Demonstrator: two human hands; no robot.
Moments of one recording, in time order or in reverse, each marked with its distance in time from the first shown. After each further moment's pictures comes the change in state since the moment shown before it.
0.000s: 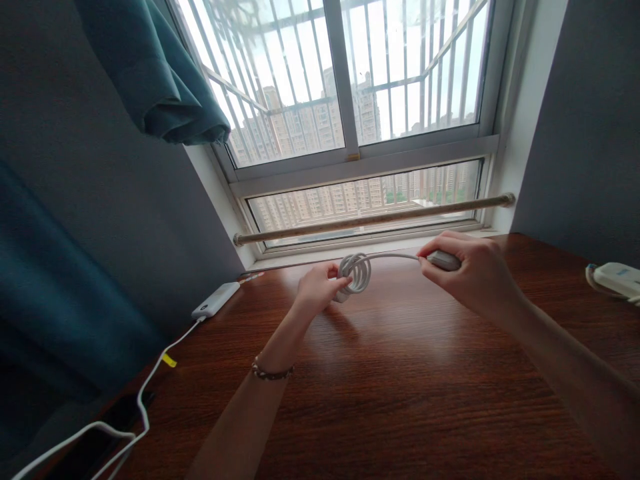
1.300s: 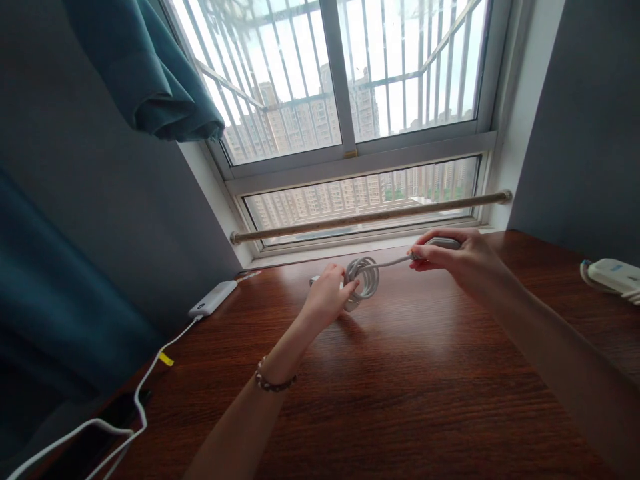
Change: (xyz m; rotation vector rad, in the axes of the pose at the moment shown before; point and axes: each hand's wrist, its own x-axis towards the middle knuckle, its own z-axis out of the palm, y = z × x) left_hand -0.015 0.014 0.021 0.264 0.008 0.221; right_hand 0.007 0.010 0.005 0.891 -0.181 0.456
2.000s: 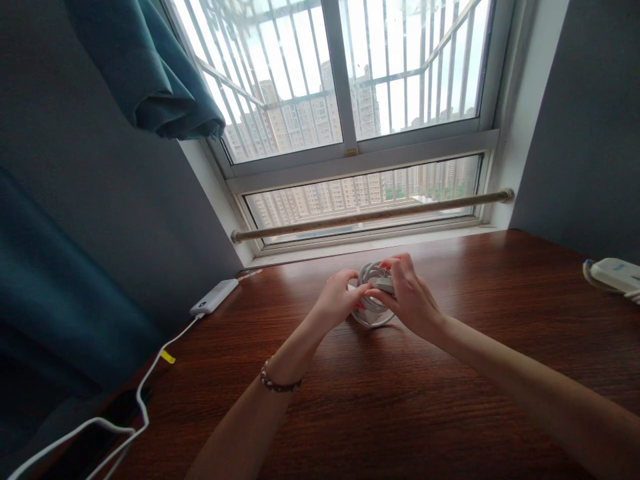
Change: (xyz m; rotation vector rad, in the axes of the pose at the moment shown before) left_hand -0.007 0.010 0.011 -0.558 -0.157 -0.075; right_hand -0.009 0.080 0.053 -0.704 0.031 -0.434
